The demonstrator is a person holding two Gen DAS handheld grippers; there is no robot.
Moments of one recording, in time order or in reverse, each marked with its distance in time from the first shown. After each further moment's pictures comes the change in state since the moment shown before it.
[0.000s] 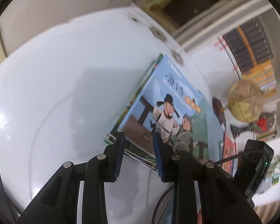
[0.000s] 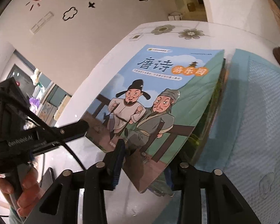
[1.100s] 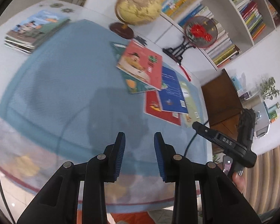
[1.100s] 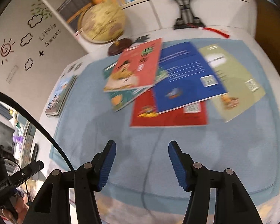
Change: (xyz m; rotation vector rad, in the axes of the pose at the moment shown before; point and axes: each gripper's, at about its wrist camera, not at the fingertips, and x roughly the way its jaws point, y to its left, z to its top) left arm -0.025 -0.298 -0.354 0.308 0.119 -0.153; right arm -0.399 -0.290 -0.287 0.371 -0.163 -0.229
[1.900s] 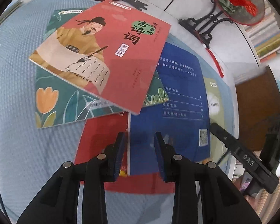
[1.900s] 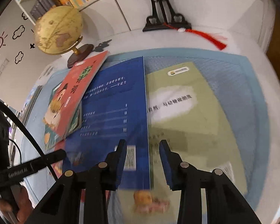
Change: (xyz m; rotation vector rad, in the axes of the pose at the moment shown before) left arm 0.248 -0.100 0.069 -0.089 0.114 0.199; right arm 0.113 -0.145 0.139 -0.110 0.090 0.007
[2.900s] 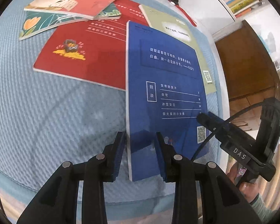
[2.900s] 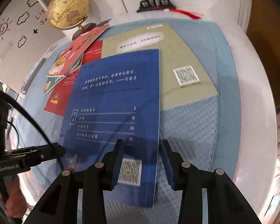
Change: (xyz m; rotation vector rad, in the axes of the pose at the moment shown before) left arm -0.013 -0.025 -0.120 0.149 0.138 -0.062; right arm -0.061 -0.030 -0.127 -0.072 0.022 -0.058
